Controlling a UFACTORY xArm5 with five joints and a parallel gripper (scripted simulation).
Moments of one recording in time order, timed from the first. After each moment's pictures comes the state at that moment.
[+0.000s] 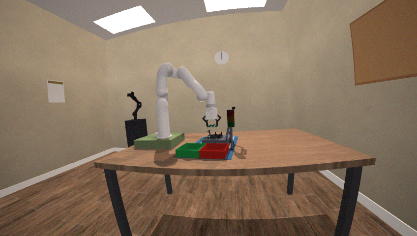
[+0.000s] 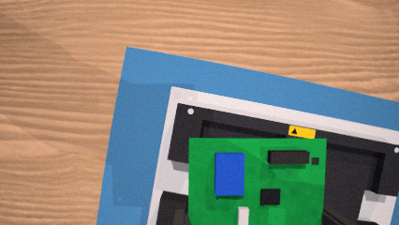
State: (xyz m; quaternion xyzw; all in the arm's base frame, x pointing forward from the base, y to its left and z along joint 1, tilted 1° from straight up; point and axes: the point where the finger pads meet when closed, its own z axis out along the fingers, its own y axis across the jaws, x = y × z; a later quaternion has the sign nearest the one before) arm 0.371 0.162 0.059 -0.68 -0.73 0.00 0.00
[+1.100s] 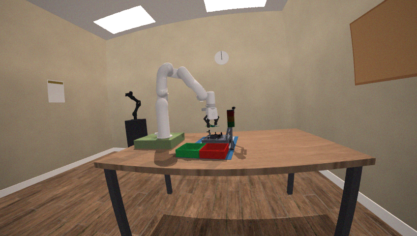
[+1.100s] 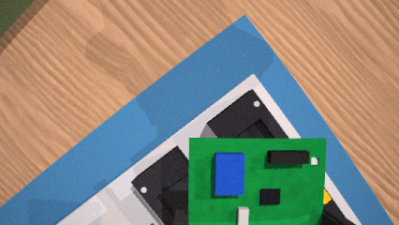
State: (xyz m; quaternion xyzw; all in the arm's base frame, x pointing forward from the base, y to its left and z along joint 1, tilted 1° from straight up) arm 0.371 0.162 0.059 -0.38 -0.93 0.00 0.00
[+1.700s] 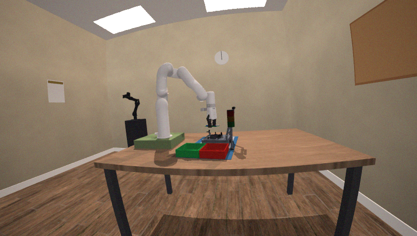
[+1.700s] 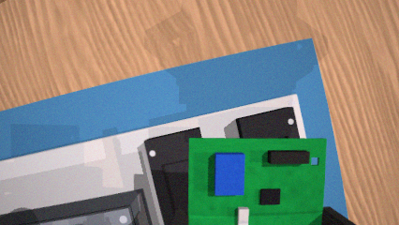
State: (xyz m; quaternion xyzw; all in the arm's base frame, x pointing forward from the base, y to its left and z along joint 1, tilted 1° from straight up) arm 0.371 0.162 0.059 -0.17 -0.99 0.00 0.00
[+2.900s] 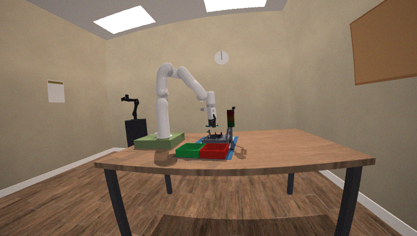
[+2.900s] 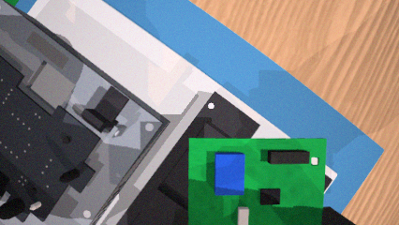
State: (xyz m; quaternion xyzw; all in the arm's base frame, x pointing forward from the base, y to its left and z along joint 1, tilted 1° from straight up) arm 0.371 0.162 0.059 0.26 -0.97 0.00 0.00
